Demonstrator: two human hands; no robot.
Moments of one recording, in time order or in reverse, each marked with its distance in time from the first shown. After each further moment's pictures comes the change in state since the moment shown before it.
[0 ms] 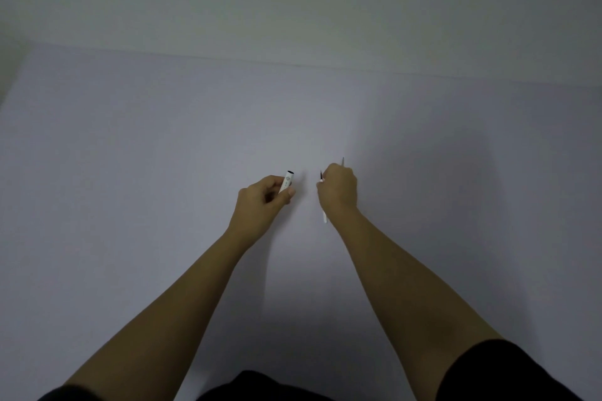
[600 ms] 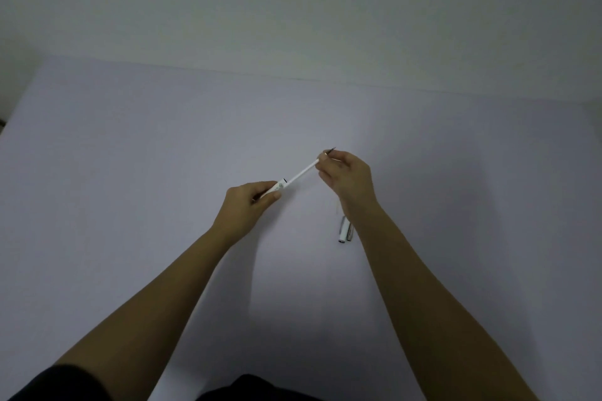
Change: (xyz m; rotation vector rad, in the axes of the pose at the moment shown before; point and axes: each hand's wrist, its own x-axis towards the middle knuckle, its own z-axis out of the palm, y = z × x) left_hand 0.004 -0.003 -0.028 0.123 -0.009 0.061; right_hand -0.019 -0.005 -0.045 1.329 -0.073 0.100
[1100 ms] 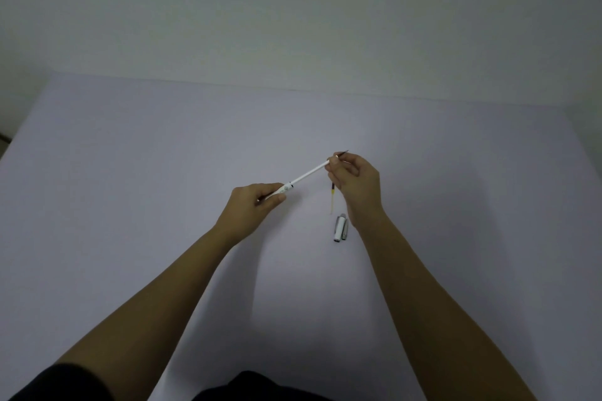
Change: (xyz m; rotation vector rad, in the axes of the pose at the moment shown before) left_hand -0.011 0.025 -0.004 0.036 -0.056 0.072; right_hand -0.024 -0.012 -0.019 0.020 0.034 -0.161
